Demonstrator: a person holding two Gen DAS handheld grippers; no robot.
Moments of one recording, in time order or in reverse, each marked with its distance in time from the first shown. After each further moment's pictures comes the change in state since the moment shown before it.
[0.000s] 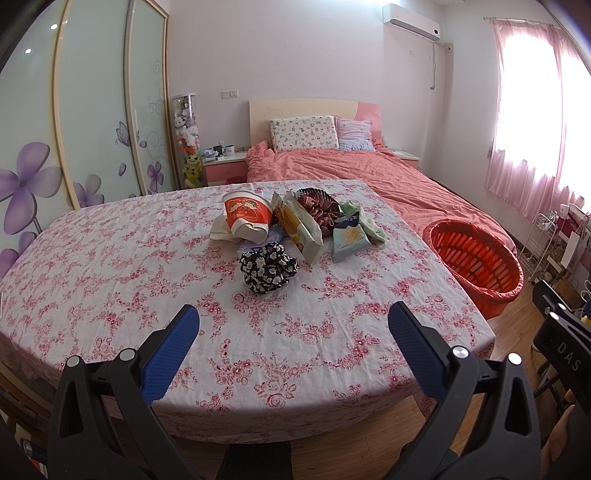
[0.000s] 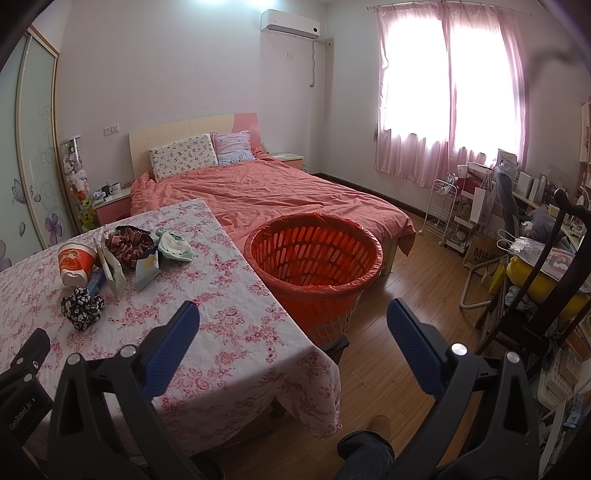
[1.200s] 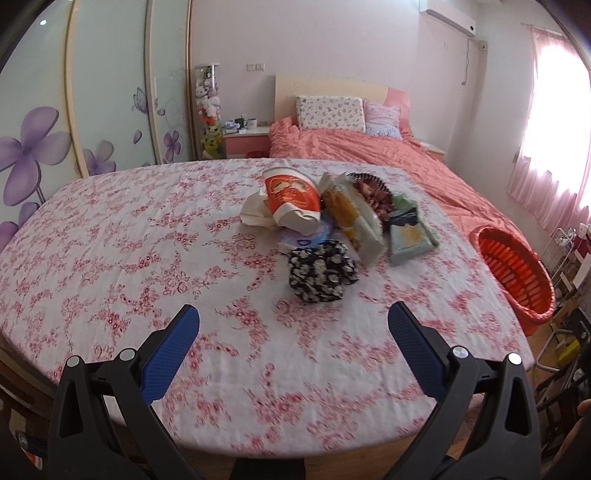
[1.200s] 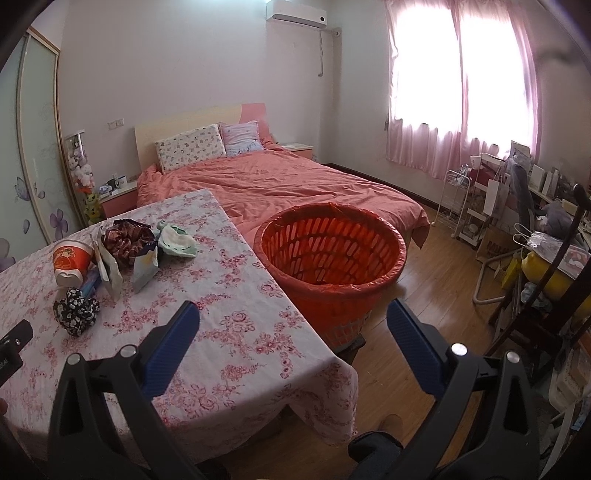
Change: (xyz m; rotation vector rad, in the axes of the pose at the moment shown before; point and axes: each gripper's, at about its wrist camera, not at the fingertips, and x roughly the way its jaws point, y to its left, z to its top) left arm 0.063 0.055 0.015 -0.087 0.100 0.047; right arm 0.056 0.015 0.006 -0.007 0.042 0.067
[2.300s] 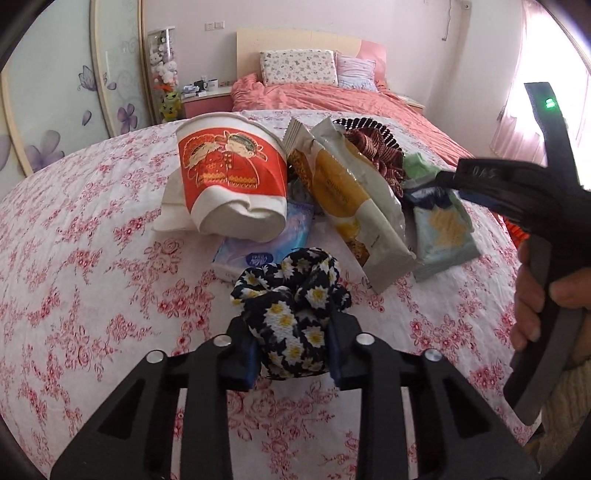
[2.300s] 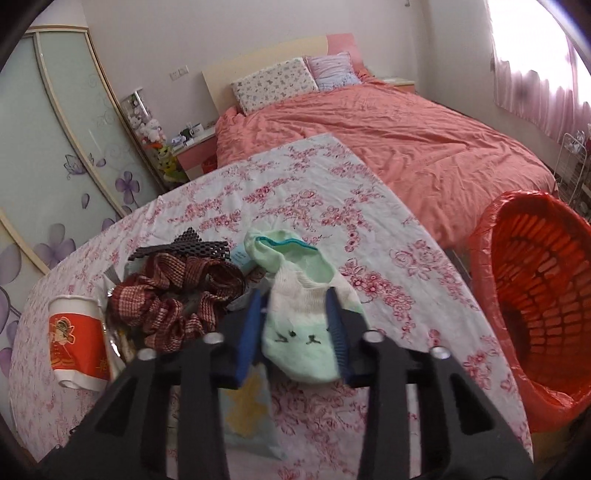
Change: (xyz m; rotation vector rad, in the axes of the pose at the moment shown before) left arm 0.117 -0.019 0.027 0.082 0.167 -0.112; right arm 0.239 0.153 0.074 -0.011 0.314 0.383
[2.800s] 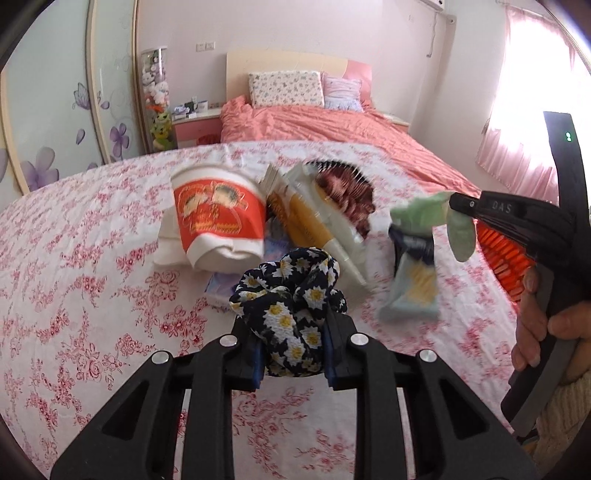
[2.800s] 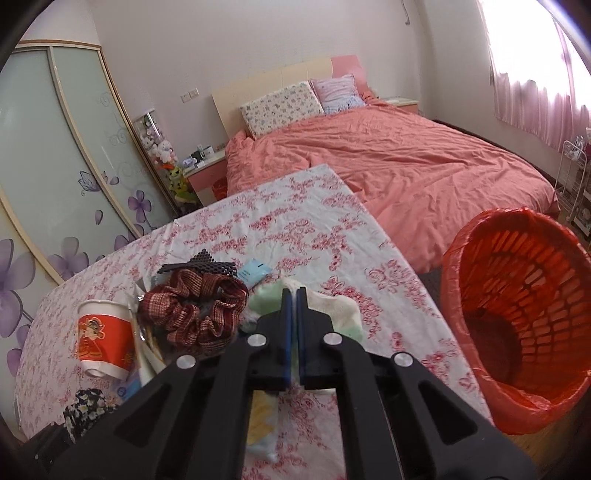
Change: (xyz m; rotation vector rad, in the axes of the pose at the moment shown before) left arm -0.034 -0.012 0.018 0.024 -0.091 -0.045; right arm -0.065 -0.018 -0.001 -0.018 -0.135 0.025
